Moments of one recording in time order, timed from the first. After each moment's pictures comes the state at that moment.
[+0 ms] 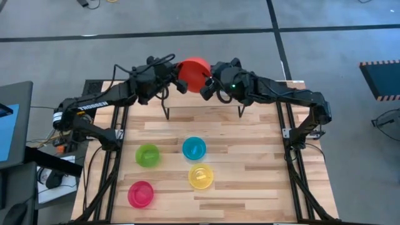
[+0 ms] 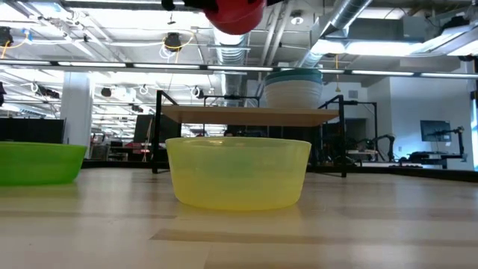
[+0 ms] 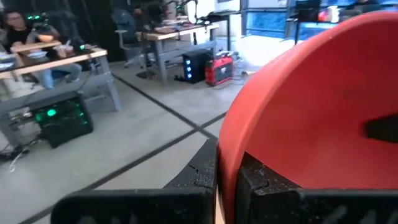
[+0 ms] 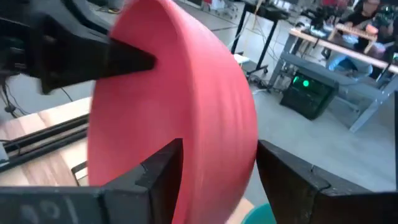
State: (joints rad) left arm 0.25 1.32 1.37 -0.11 -0.65 0.00; right arm -0.13 1.64 1.83 -0.53 0.75 0.07
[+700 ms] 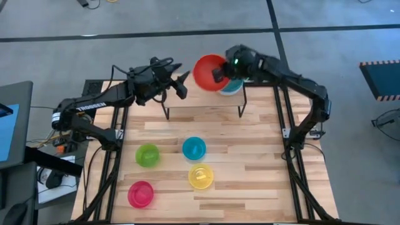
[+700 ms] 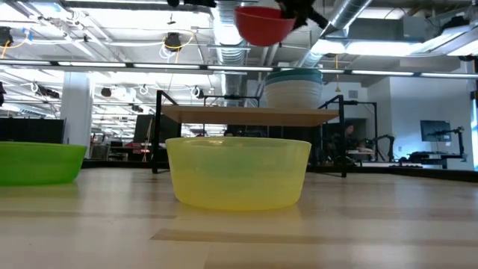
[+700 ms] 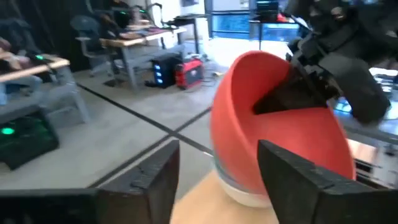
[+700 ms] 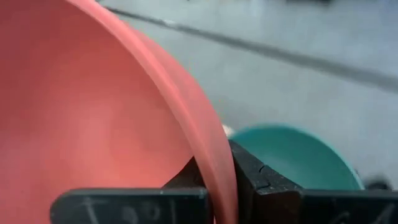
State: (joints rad) left arm 0.23 1.31 1.37 -0.12 -0.55 0.05; right arm -0.38 1.64 1.91 -0.91 0.43 0.48
